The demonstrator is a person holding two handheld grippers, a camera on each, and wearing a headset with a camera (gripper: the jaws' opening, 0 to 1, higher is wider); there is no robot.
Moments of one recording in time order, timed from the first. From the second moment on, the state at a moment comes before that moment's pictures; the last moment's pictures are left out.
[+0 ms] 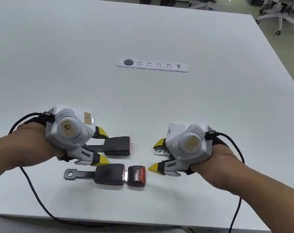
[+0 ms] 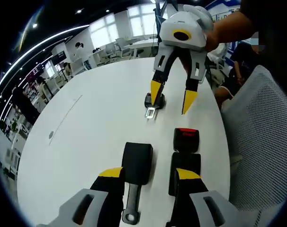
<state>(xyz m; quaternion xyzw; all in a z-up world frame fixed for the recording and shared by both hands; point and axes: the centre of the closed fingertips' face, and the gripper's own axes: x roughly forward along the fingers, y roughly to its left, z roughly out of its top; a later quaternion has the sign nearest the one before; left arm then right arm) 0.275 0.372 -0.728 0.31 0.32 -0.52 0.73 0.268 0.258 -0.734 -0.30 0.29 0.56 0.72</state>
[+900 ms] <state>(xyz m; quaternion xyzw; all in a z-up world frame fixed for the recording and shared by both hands) 0.303 0.368 -0.770 0.34 0.35 -0.55 0.68 0.307 0.209 -0.774 -0.36 0.32 0.54 0.69</state>
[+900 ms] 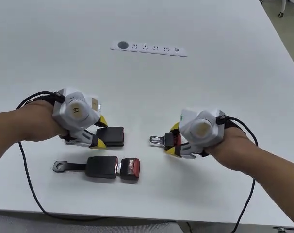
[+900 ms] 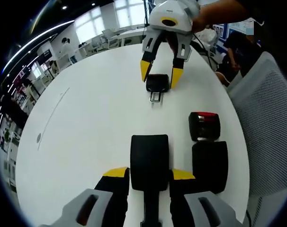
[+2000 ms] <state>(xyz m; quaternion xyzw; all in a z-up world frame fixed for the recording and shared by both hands) 0.303 0.371 -0.779 0.35 0.34 -0.56 0.66 0.306 0.204 -0.782 -0.32 0.35 0.58 0.67</state>
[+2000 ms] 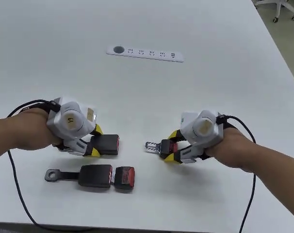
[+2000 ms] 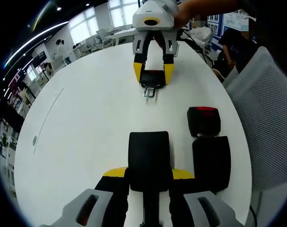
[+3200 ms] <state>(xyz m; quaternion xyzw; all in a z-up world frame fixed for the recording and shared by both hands) 0.303 0.370 -0.780 0.34 0.36 -0.56 0.66 0.304 0.275 -0.779 -0.32 0.32 0.59 0.67</state>
